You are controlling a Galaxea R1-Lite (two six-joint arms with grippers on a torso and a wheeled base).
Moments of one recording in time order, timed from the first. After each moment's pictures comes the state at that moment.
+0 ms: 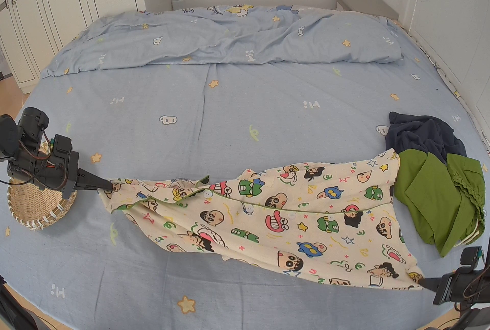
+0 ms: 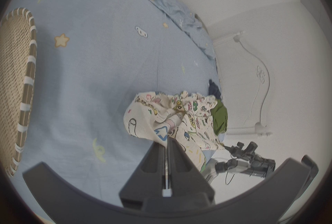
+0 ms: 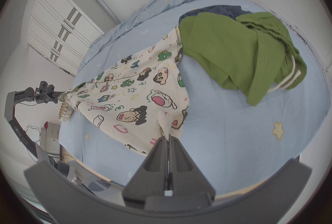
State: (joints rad) left arm 0.24 1.78 -1.18 0.50 -0.89 0.04; right arm 0.20 0.96 -0.07 -0.12 0.13 0.36
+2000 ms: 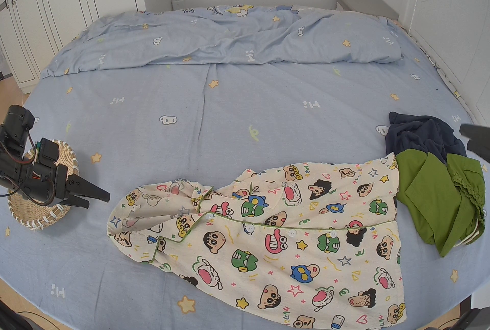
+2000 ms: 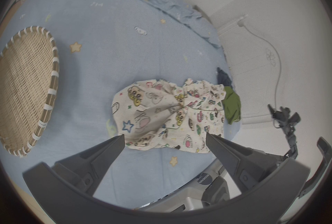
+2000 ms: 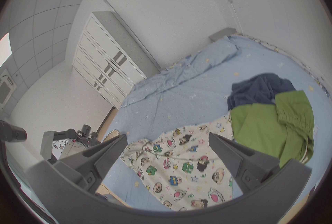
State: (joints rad) left arm 0.22 1.60 -1.11 0.62 -0.73 0.14; right arm 0.22 0.94 -0.83 0.11 0.26 0.40
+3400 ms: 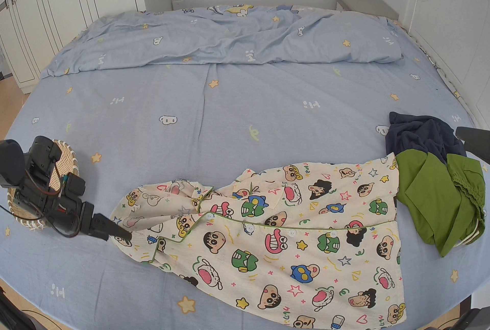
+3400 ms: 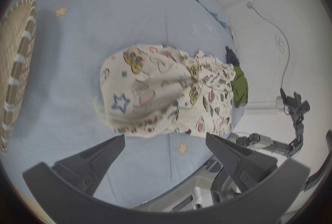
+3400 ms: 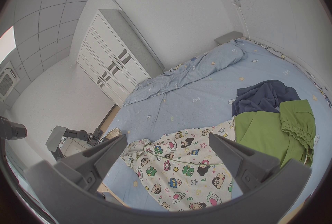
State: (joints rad) left arm 0.13 1.71 -0.95 0.52 -0.66 0.19; right arm 0.24 0.95 -0.83 0.11 0.26 0.37
